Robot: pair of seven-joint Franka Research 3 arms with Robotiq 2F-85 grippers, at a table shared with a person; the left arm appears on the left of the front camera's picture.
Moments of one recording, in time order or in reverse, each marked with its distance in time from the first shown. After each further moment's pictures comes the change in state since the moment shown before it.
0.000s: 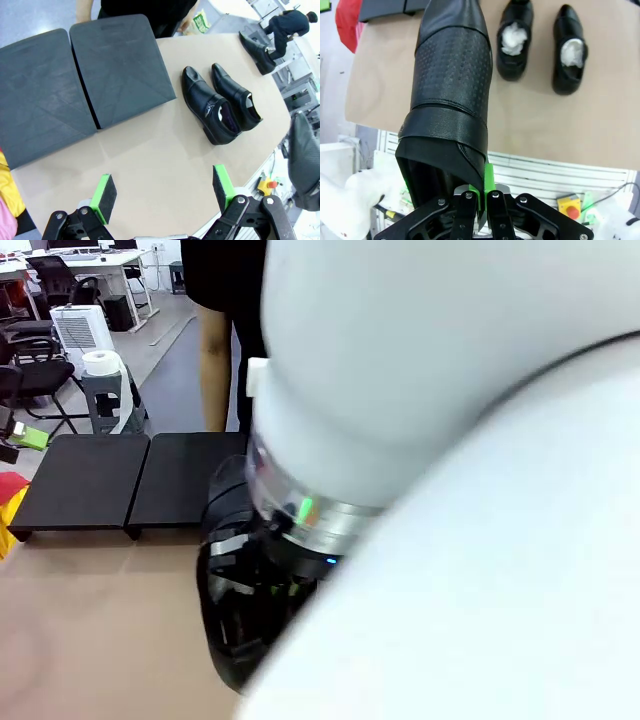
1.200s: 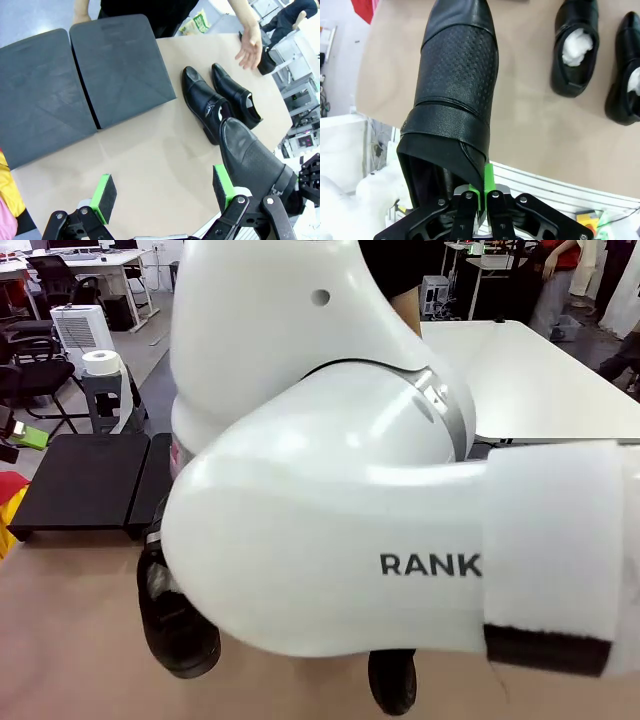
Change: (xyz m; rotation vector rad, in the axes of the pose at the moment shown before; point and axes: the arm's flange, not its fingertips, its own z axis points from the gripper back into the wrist) left arm 0.000 0.000 0.000 0.000 0.000 0.000; right arm 0.059 0.044 -0.086 0.096 0.152 0.064
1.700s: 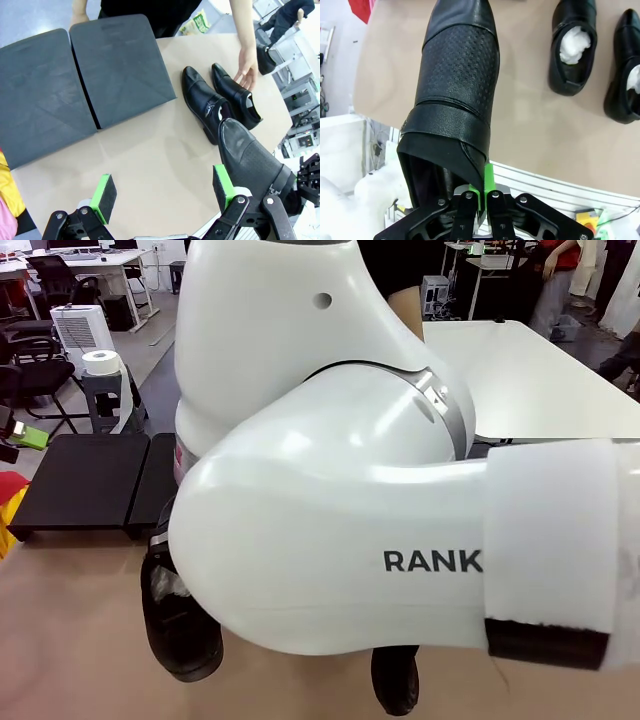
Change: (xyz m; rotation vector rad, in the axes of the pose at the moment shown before) left arm 0.000 0.000 0.000 0.000 0.000 0.000; right arm -0.001 -0.001 -0.004 -0.005 0.014 -0.003
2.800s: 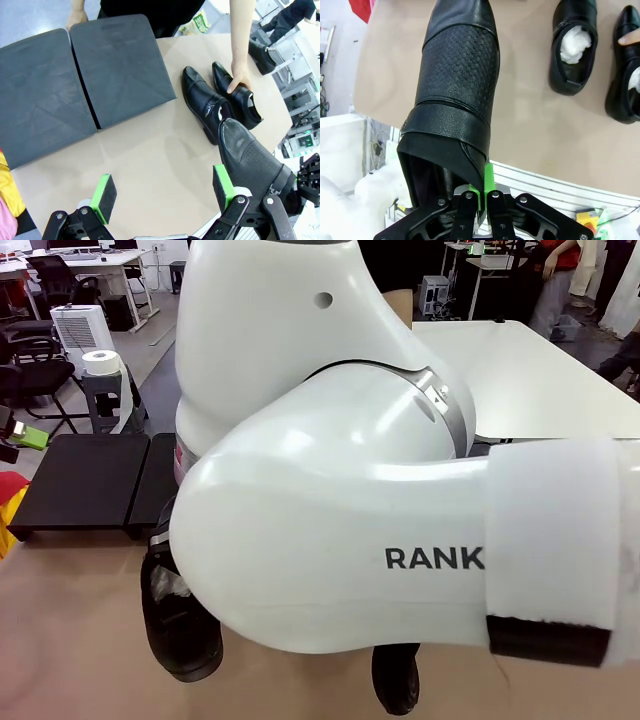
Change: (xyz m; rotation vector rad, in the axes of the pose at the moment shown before) left arm 0.000 0.000 0.000 0.000 0.000 0.000; right arm 0.000 0.000 0.000 0.002 0.002 -0.001
